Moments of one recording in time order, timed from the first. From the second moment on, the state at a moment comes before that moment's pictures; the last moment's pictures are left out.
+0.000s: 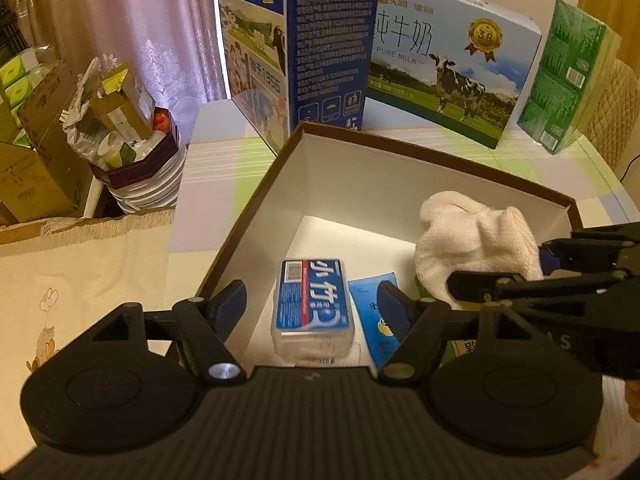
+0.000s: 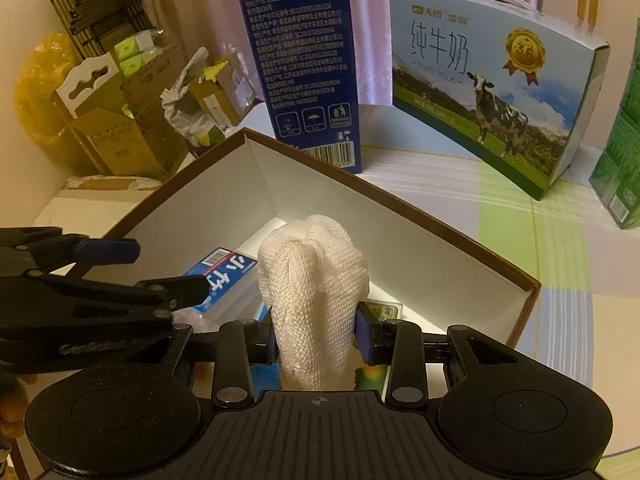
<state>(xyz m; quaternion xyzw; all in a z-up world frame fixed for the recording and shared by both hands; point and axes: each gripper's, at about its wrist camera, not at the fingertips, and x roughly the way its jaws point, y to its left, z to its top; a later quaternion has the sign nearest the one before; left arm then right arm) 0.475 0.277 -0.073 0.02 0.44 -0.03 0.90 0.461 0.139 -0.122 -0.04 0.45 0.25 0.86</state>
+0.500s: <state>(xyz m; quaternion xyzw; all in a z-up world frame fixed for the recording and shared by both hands) 0.455 0.290 -0.055 0.00 0.43 -0.03 0.90 0.451 0.138 -0.109 -0.03 0.38 0.26 0.89</state>
